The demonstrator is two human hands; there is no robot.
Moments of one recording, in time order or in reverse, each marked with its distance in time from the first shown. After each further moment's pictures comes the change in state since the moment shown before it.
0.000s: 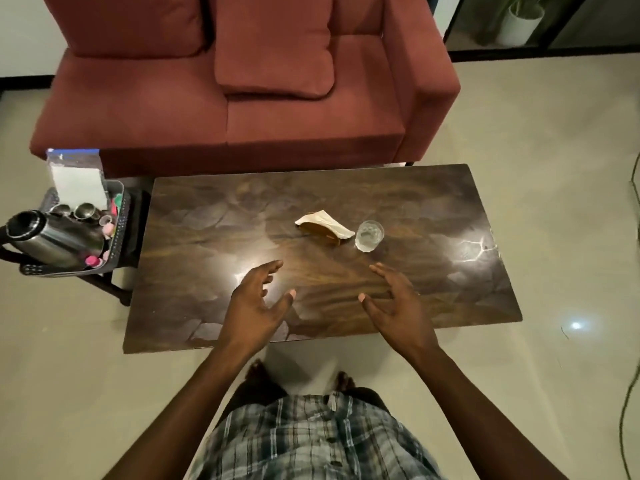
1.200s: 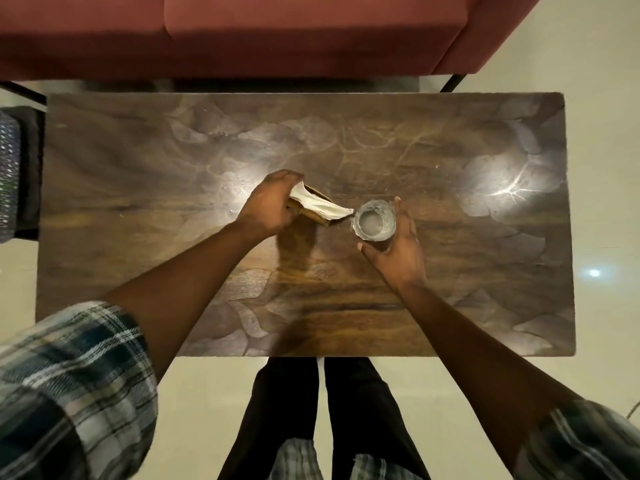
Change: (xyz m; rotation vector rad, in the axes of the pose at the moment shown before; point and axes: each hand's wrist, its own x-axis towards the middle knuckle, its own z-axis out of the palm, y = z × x) left_hand 0.325 -0.128 0.178 0.506 -0.342 0.077; right_hand 0.265 0.209 0.072 -0.116 -0.063 0.242
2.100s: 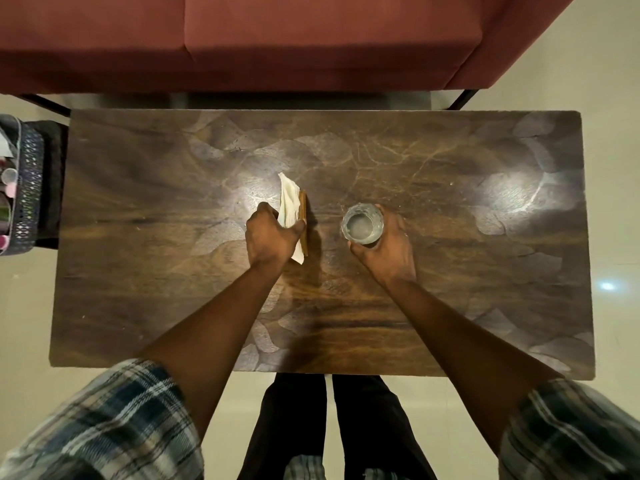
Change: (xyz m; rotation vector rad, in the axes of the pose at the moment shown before) left_hand -0.022 0.002 0.018 -0.241 0.365 -0.652; right_hand 0.025 -0.048 0.026 -0.033 -0.014 -0.055
